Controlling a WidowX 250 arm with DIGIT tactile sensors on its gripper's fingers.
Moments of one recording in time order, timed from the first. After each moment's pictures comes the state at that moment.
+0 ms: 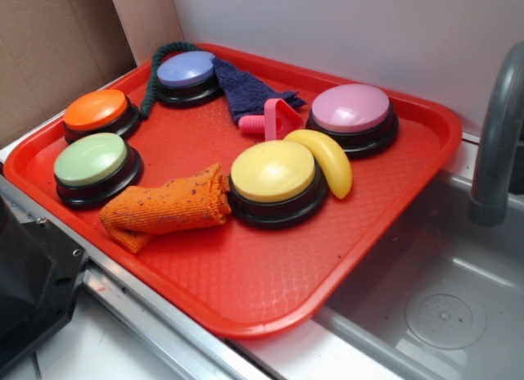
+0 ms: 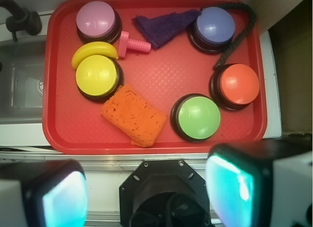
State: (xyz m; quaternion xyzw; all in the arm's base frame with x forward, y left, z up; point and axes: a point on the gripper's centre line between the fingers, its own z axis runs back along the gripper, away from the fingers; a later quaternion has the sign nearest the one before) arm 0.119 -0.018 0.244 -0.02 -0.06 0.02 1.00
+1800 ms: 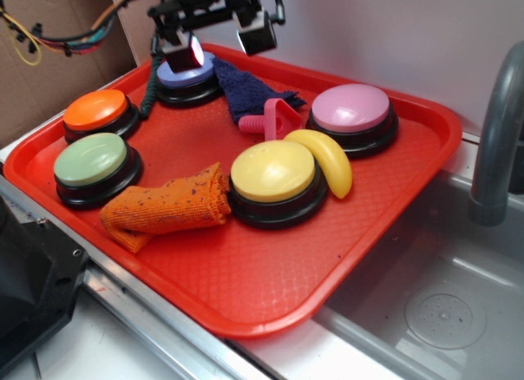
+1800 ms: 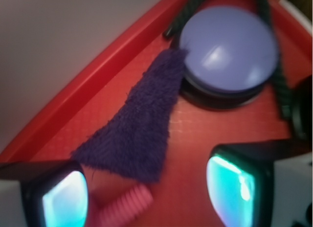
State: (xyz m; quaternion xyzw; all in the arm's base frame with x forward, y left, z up) arm 0.301 0.029 0.068 -0.04 -0.10 0.39 0.91
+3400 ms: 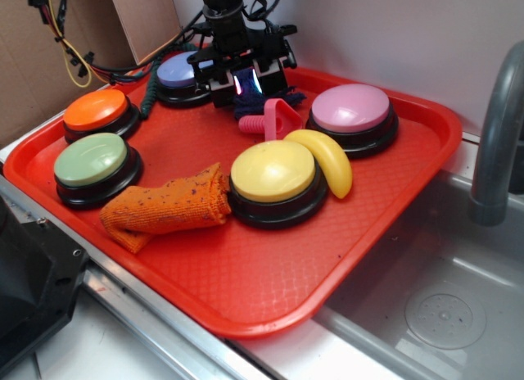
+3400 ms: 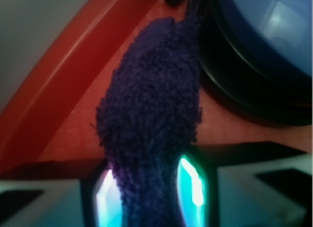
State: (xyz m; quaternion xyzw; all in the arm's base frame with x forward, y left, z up) arm 0.328 0.039 0.024 -0.01 -0.11 0.46 0.88
